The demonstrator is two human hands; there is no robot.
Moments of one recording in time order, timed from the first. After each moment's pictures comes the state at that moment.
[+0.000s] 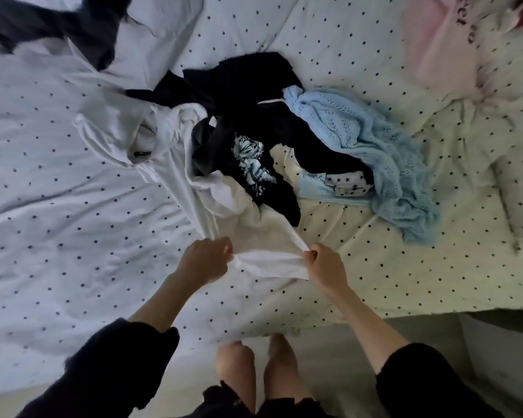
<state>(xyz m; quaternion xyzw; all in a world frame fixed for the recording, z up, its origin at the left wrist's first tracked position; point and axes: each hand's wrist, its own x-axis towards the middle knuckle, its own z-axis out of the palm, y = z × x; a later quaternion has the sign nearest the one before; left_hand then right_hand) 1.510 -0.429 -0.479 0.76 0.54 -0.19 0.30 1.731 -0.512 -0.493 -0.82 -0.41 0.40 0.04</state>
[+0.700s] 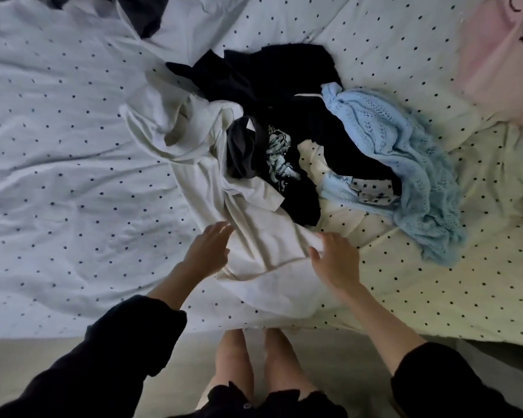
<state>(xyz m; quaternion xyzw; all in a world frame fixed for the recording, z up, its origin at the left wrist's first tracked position) 1.484 -0.443 -0.492 0.73 0.56 -0.17 0.34 1.724 -0.494 -0.480 -0.76 -0.57 0.29 -0.10</state>
